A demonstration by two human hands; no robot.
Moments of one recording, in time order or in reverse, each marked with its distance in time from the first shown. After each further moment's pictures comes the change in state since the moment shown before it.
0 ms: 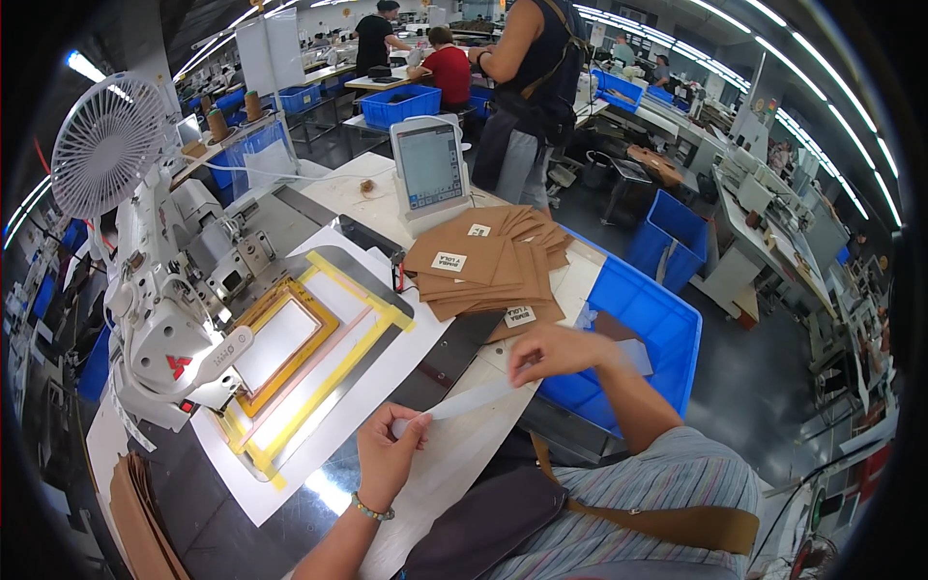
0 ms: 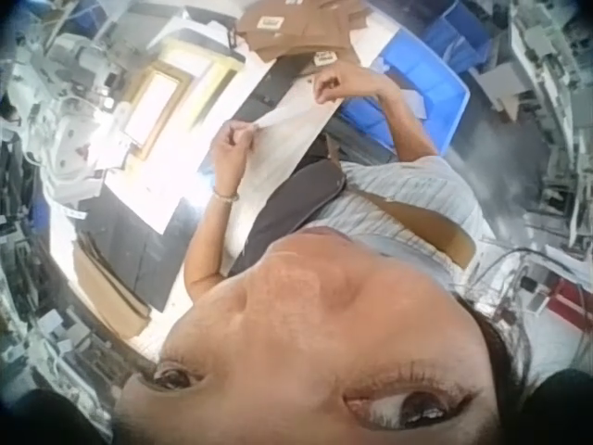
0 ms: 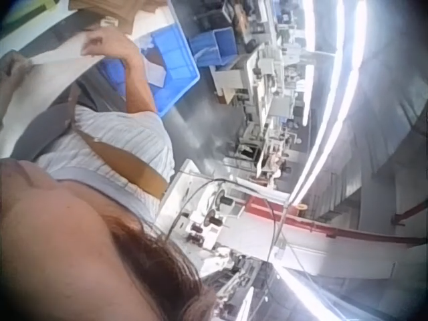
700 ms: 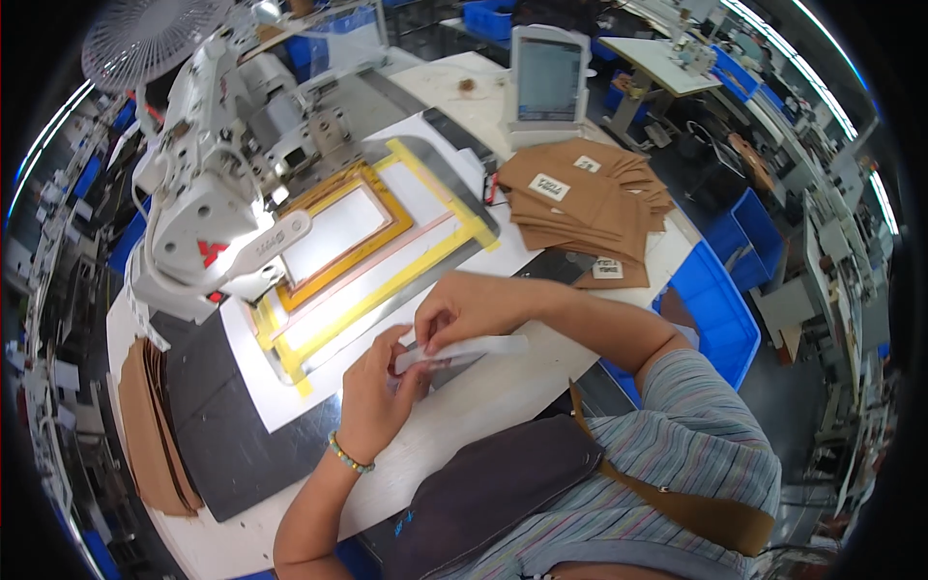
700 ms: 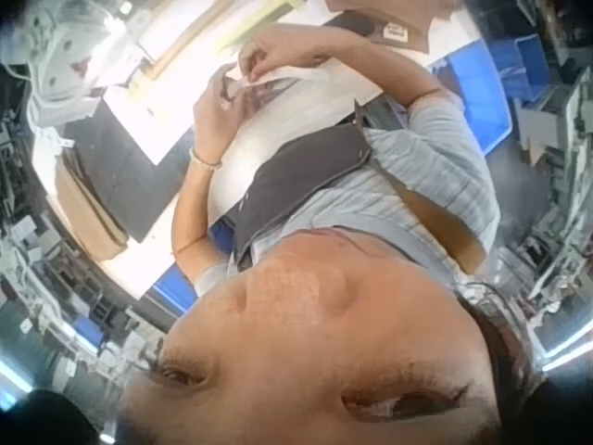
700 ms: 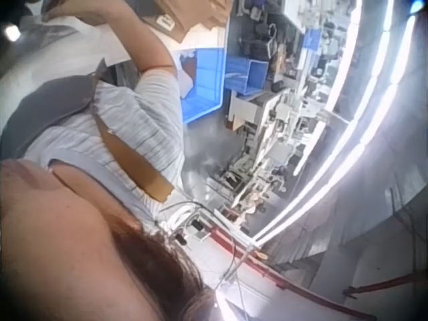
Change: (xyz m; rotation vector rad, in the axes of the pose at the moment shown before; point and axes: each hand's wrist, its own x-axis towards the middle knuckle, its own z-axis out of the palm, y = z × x) left_hand -0.023 0.029 -0.057 0.741 0.183 0.344; right_hand 0.183 -0.065 0.075 0.159 -0.381 -0.385
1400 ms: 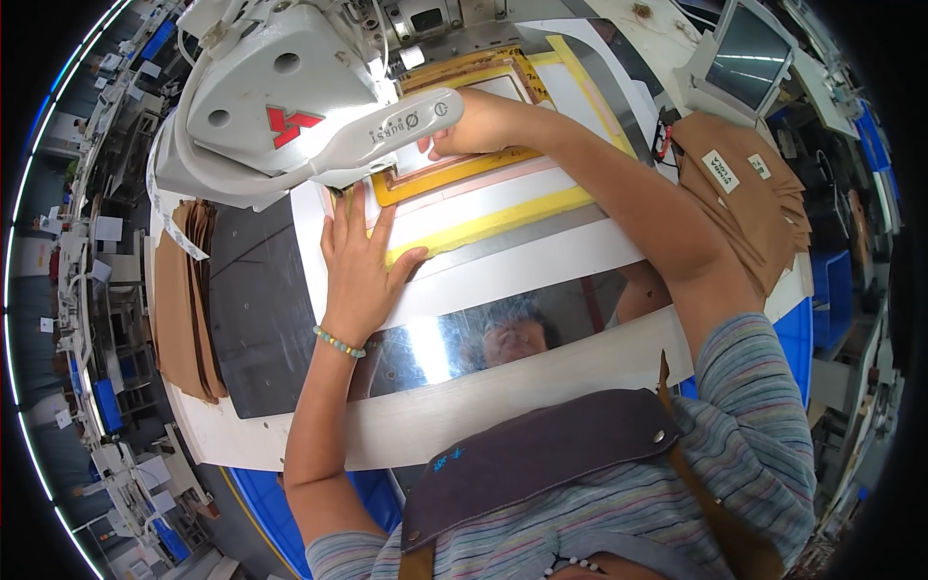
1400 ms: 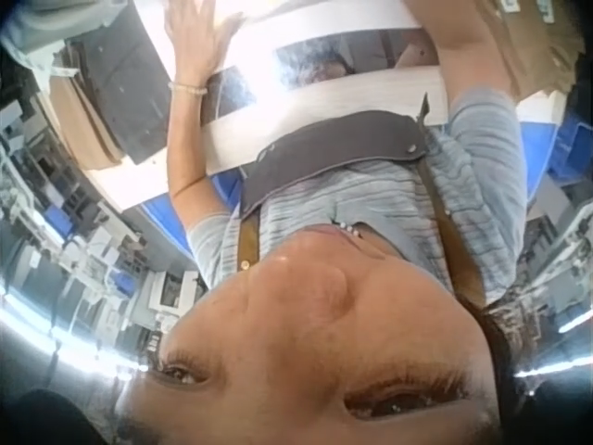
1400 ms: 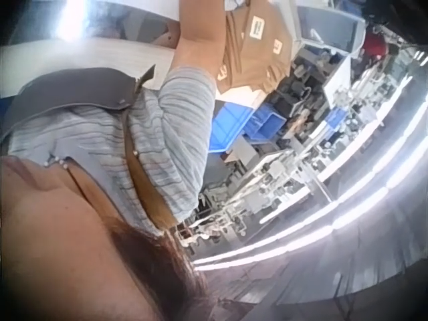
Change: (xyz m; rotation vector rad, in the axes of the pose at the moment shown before) left_hand -0.009 -0.128 -0.069 0.795 -0.041 -0.256; right_hand 0.224 0.049 -0.046 -0.293 -0.012 -0.001
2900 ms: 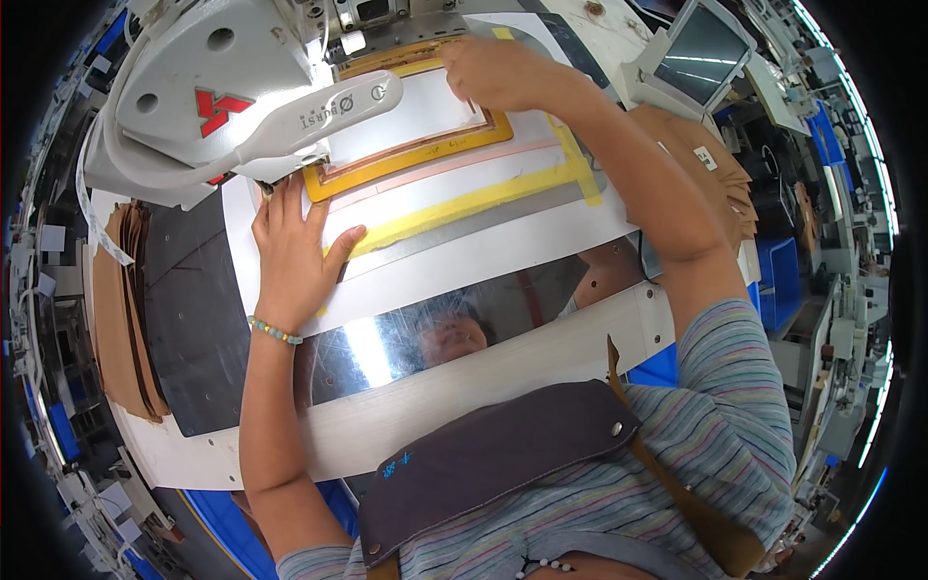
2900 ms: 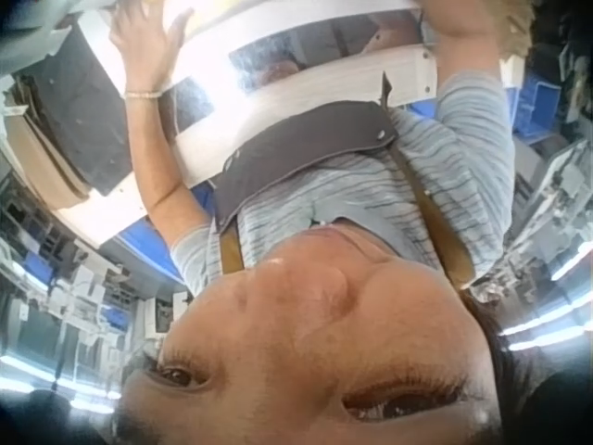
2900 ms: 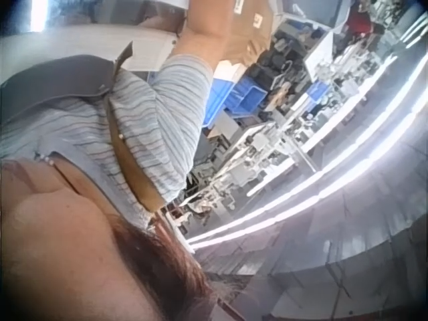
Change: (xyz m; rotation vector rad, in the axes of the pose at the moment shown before) left_hand 0.016 -0.001 0.005 0.039 0.045 0.051; right_hand -0.056 0.002 -0.056 -0.894 0.195 0.089
